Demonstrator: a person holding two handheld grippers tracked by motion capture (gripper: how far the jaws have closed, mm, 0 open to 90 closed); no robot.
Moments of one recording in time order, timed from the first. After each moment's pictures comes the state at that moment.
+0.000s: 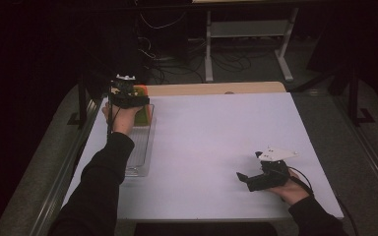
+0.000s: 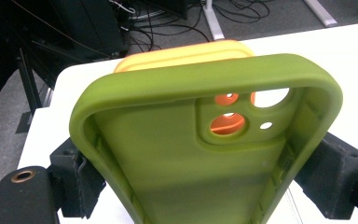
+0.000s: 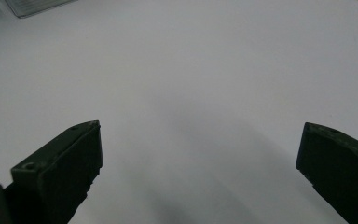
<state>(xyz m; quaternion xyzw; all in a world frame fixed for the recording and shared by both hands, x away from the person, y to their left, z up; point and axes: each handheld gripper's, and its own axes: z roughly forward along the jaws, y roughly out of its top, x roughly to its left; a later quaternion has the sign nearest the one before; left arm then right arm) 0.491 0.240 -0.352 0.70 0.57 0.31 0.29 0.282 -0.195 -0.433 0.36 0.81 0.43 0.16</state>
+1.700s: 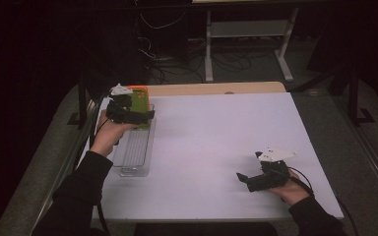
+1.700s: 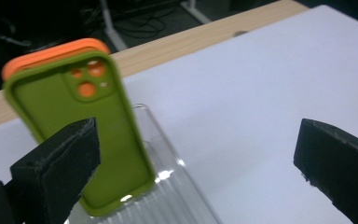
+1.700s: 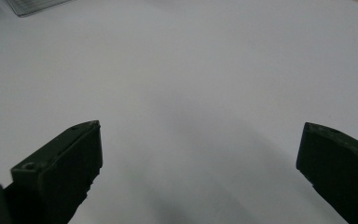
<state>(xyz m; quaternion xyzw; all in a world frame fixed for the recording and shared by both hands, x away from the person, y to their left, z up) 0.413 0.244 -0.328 0.78 0.42 0.20 0.42 0.280 -0.194 -0.433 0.36 0.81 0.43 0.16</state>
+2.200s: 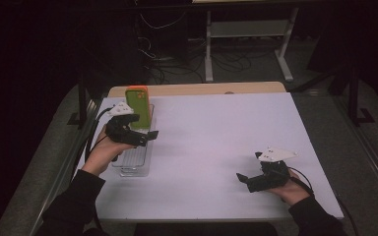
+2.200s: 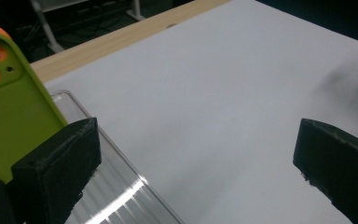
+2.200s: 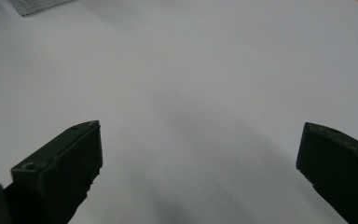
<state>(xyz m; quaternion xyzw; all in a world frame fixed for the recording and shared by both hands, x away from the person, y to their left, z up) 0.364 0.241 -0.343 0.81 0.34 0.15 0.46 0.280 -0.195 -0.432 0.36 0.81 0.43 0.16</state>
